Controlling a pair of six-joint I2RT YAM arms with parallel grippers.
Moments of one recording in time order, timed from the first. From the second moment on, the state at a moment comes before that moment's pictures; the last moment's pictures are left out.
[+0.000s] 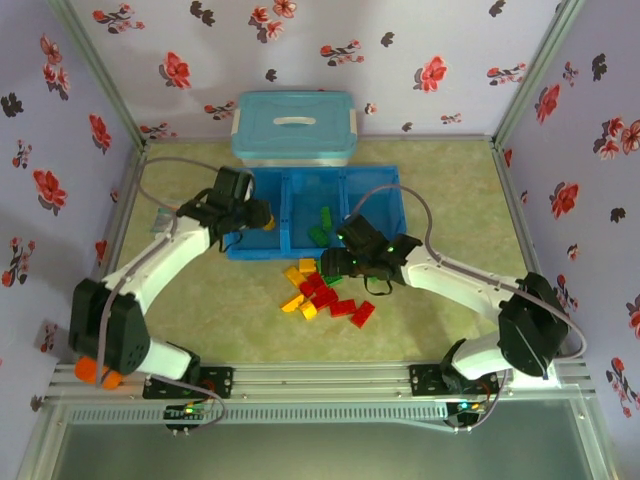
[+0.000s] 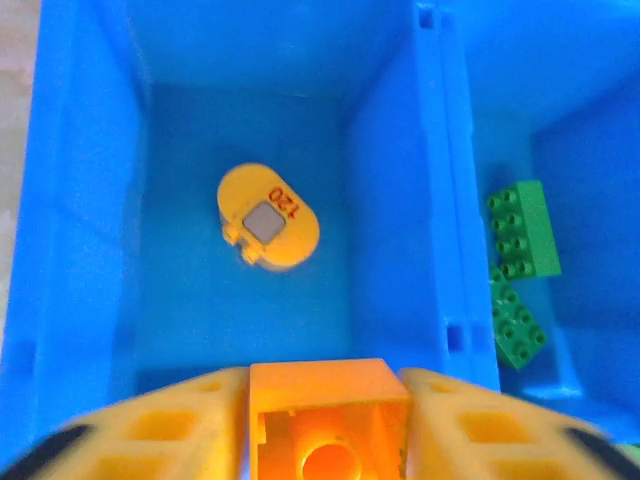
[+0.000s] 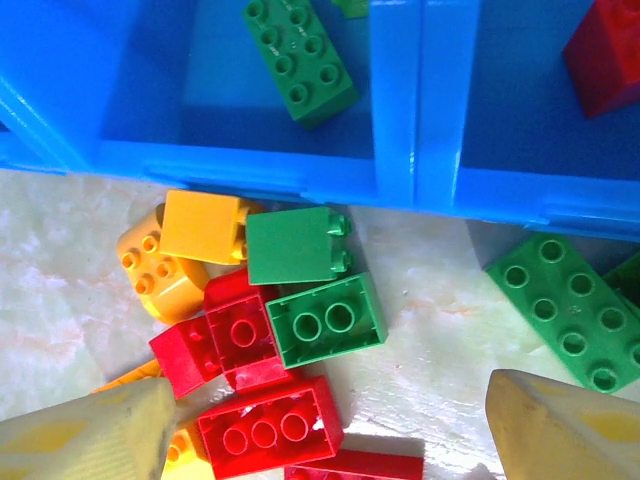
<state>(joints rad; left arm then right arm) -0.45 1.47 1.16 -0.57 -0.07 -0.45 0.86 1.41 0.98 -0.57 0.06 0.70</state>
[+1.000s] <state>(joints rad) -0.89 1.21 0.75 -0.60 0.05 -0.42 0.88 1.34 0.95 -0.60 0.13 0.70</state>
